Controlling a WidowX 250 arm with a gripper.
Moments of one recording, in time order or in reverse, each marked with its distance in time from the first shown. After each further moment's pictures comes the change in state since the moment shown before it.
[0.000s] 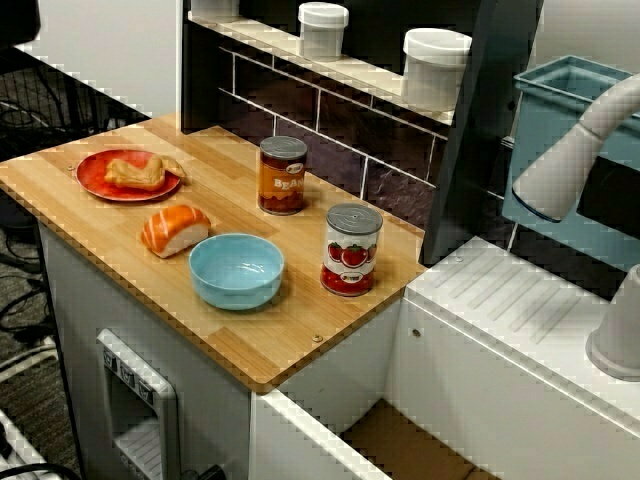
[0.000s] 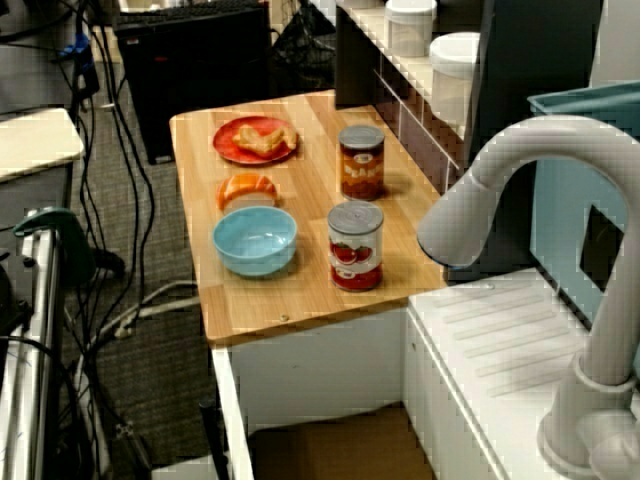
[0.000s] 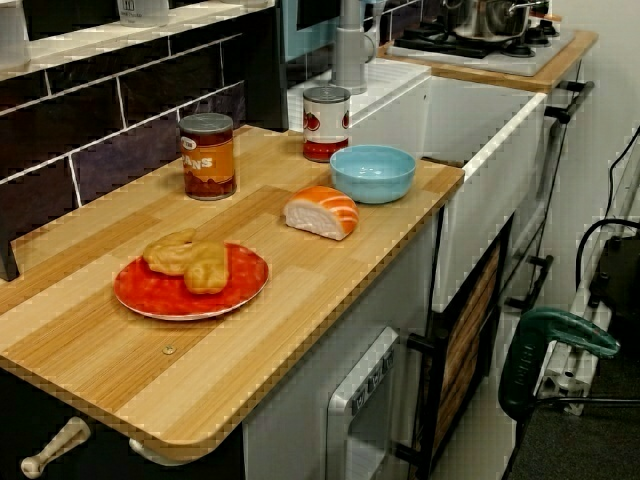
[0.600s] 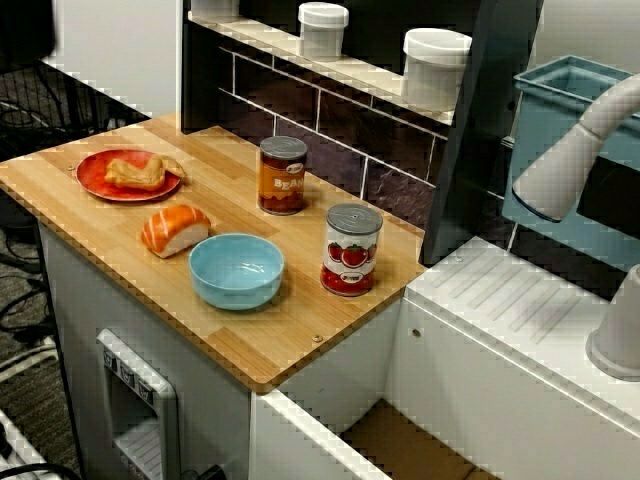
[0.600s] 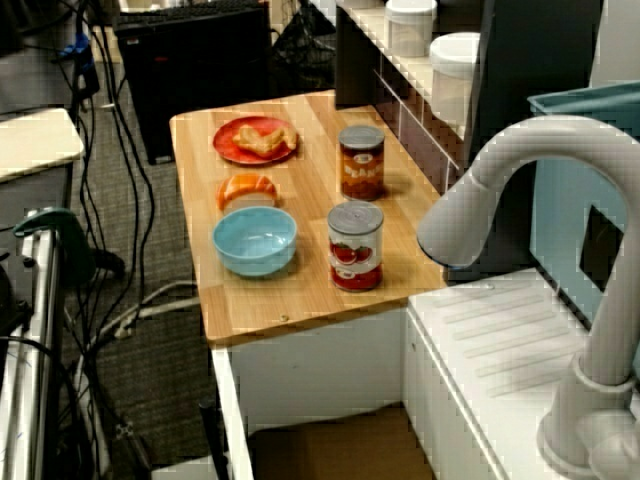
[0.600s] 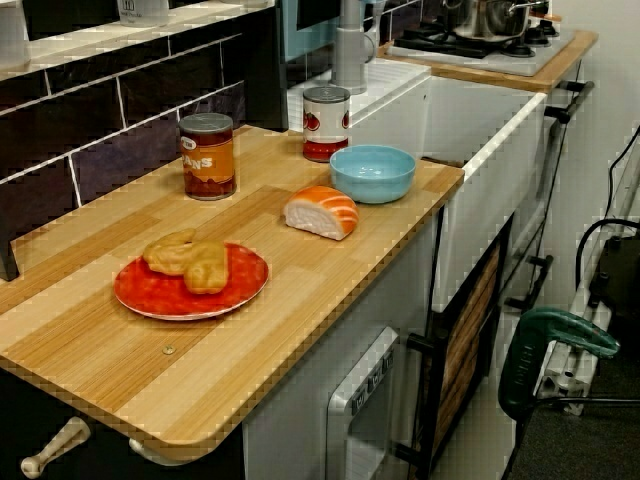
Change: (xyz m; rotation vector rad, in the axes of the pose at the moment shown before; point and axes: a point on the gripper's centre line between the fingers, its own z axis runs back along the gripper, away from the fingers) arm 0.018 0.006 -0.021 0.034 -0.007 0.039
